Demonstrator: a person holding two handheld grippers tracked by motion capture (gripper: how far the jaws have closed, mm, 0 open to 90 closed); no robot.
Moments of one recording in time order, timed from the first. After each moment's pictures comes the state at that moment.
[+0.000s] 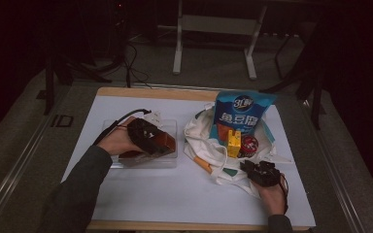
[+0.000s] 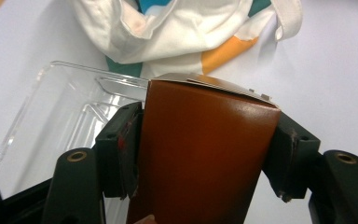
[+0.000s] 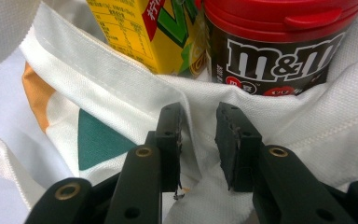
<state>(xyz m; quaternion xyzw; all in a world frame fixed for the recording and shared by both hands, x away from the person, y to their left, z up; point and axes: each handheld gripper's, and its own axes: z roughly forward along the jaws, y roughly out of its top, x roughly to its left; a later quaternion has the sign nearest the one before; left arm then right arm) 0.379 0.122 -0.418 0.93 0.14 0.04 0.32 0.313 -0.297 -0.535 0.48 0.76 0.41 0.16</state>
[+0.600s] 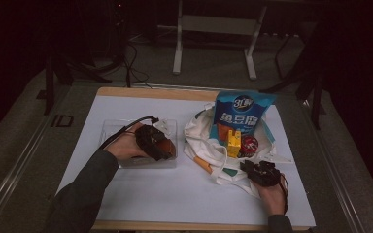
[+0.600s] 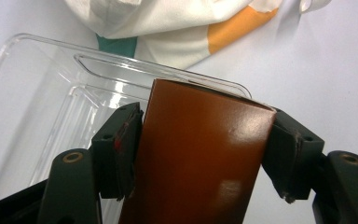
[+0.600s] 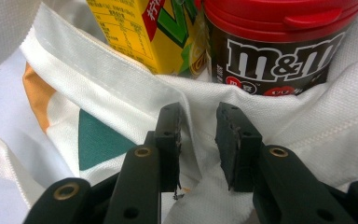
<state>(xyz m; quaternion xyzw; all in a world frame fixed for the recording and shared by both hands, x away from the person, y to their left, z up) 0.377 0.103 -0.440 0.95 0.15 0.05 0.28 0.313 -0.297 -0.535 0.48 0.76 0.41 0.16</state>
